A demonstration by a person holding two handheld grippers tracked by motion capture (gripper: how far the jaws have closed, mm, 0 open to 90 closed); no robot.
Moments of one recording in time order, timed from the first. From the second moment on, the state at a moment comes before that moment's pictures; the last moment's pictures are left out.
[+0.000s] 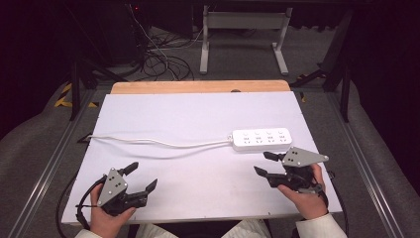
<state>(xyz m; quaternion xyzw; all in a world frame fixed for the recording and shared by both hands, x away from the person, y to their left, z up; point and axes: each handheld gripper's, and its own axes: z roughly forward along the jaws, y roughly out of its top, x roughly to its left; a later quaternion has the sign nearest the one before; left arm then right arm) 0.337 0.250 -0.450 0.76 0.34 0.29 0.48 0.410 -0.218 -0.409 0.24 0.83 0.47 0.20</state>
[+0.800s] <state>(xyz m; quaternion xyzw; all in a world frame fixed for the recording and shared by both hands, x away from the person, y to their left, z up) 0.337 0.249 -0.451 0.76 0.34 0.29 0.48 0.450 -0.200 -0.386 0.24 0.83 0.46 0.18</state>
